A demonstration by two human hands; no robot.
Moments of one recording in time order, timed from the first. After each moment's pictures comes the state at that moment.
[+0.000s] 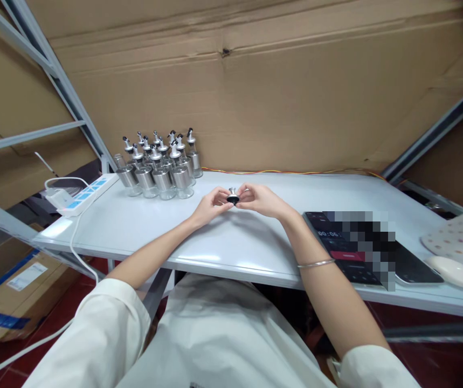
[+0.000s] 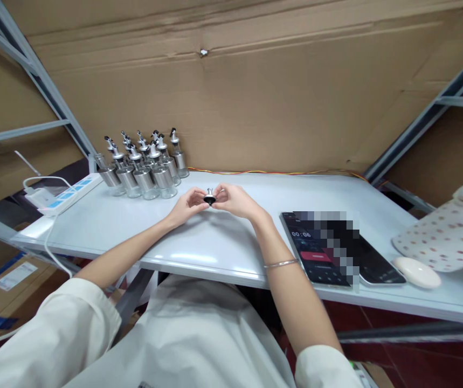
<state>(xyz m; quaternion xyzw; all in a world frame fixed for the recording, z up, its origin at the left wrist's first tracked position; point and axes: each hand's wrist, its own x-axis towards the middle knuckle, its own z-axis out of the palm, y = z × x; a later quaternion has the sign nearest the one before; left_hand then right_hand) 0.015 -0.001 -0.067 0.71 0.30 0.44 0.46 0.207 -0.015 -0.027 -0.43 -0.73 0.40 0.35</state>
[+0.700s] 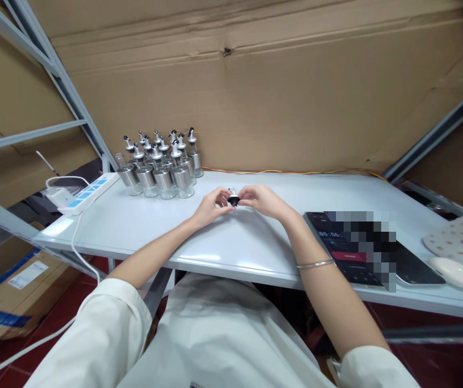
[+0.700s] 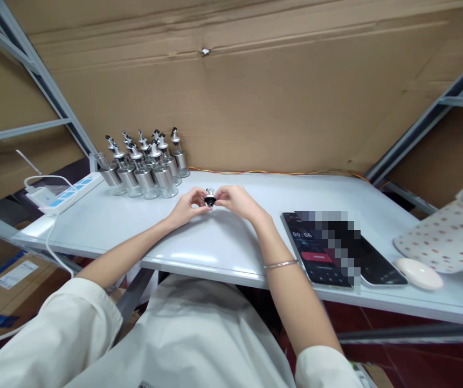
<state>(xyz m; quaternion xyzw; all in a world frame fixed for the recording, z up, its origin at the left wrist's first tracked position) 0.015 0.002 -0.069 0.76 0.31 0.44 0.36 0.208 -0.013 -0.027 -0.47 -0.78 0.28 0.30</state>
